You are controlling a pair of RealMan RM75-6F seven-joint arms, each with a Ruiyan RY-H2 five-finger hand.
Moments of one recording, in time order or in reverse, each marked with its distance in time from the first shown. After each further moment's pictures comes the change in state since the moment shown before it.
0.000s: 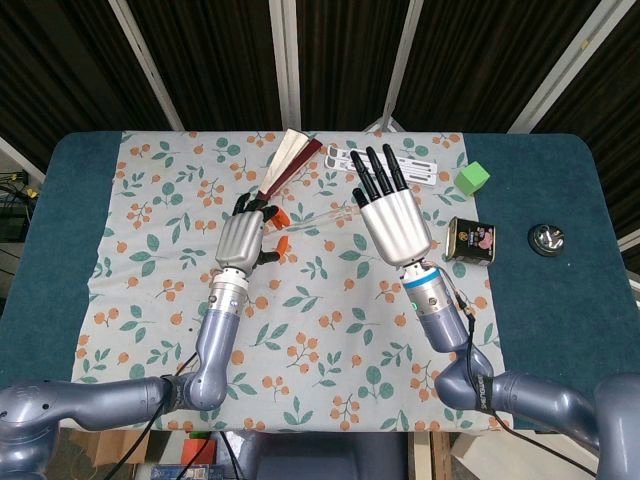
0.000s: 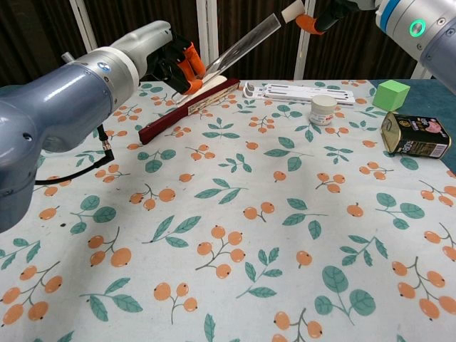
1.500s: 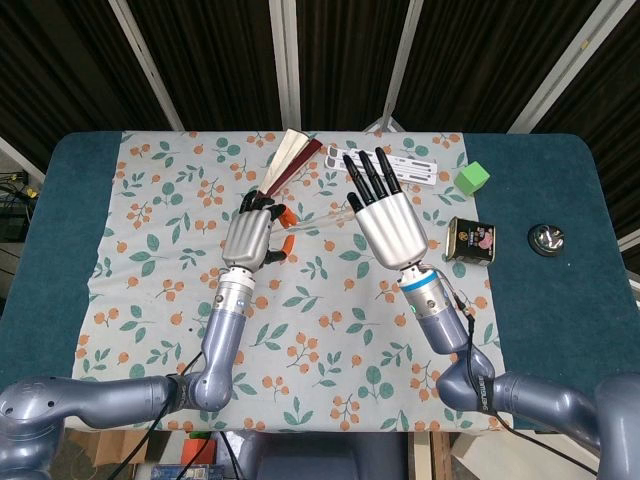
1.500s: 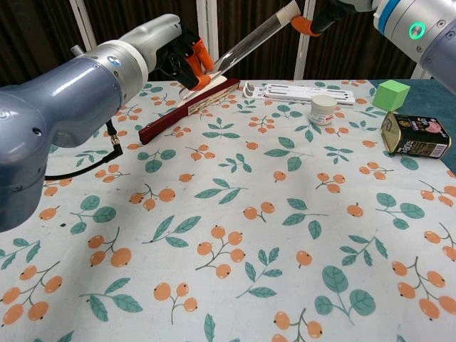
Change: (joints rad) left arm -0.033 -0.008 -0.006 -0.006 -0.006 0.013 0.031; right arm 0.001 0.005 -0.011 -0.004 -0.035 -0.004 0.011
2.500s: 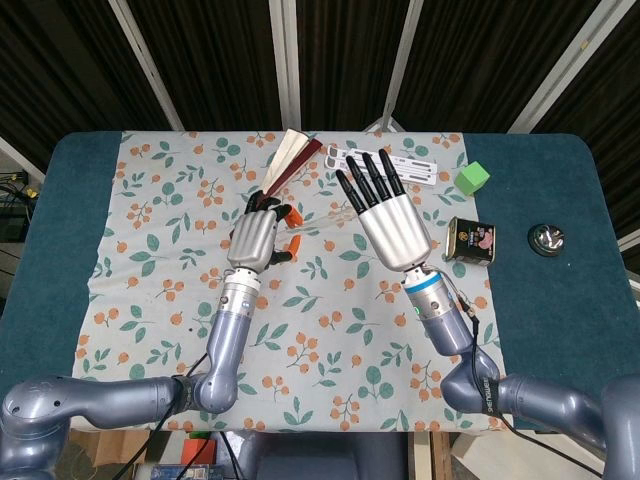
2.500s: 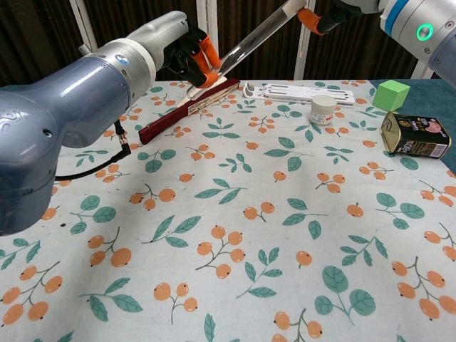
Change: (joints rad) left arm -0.014 -0.019 -0.005 0.002 0.012 0.012 -0.012; right arm -0.014 0.021 -0.007 -0.017 -0.001 -0.004 -0.016
